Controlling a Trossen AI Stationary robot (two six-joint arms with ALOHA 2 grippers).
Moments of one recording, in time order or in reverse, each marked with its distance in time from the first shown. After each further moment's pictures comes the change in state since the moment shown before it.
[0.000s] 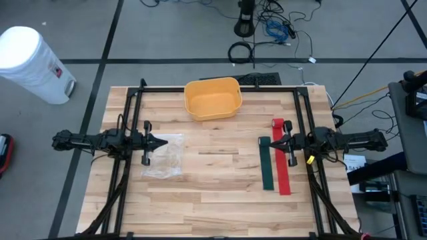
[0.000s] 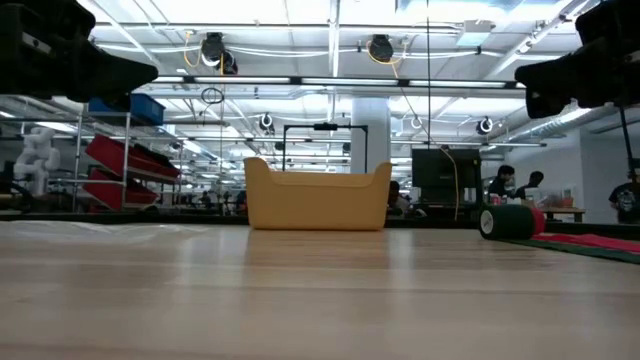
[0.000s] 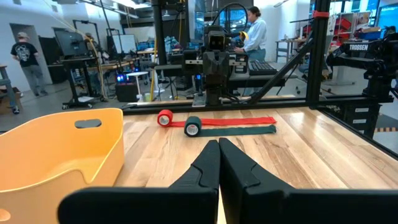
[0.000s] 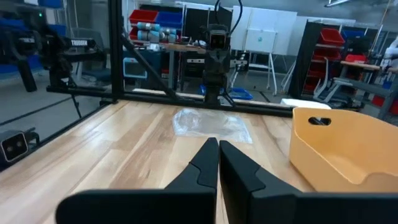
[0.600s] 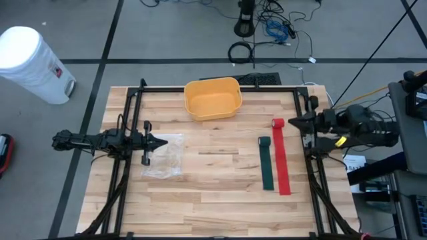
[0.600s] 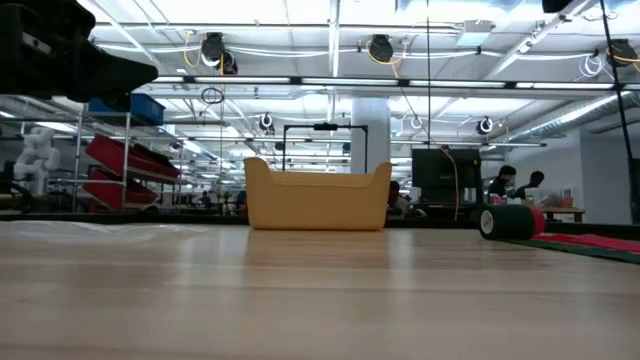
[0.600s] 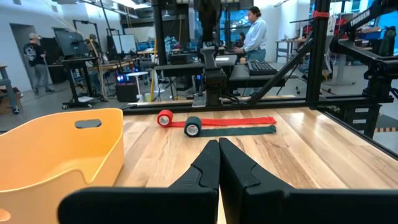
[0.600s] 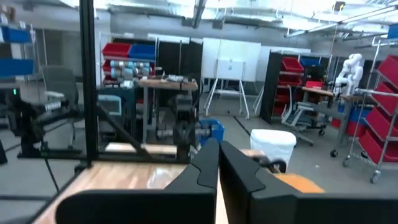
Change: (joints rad) left arm 0.000 0.000 0.000 0.000 0.000 0.000; right arm 0.000 0.256 0.621 -0.242 0.109 0.024
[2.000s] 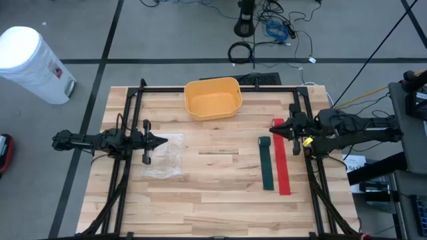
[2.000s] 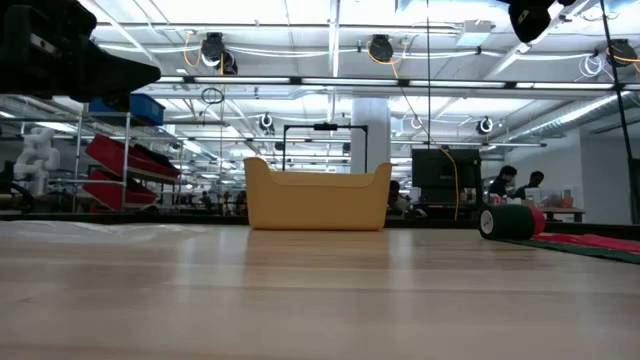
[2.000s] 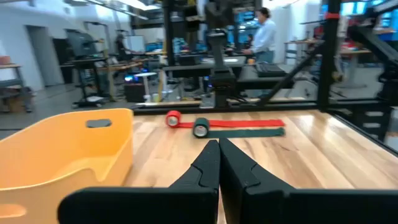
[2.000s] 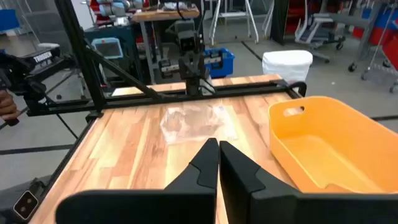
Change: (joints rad) left arm 0.000 0.000 0.000 0.010 -0.049 -0.002; right arm 0.000 0.257 0.041 -0.135 -0.002 0.200
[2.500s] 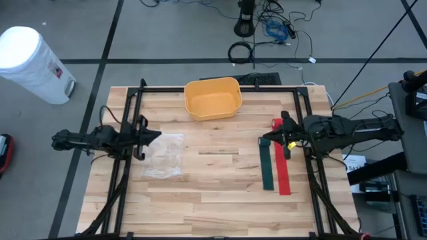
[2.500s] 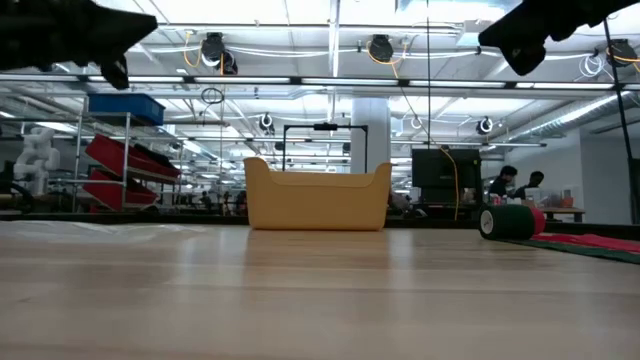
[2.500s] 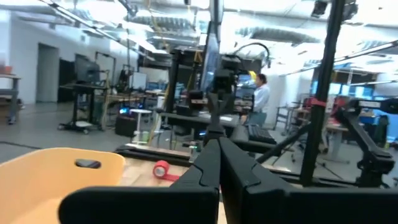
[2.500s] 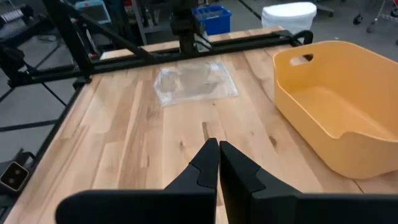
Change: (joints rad) left arm 0.000 0.011 0.068 0.163 -0.022 -0.152; right arm 0.002 0.061 -0.092 0.005 0.004 0.071
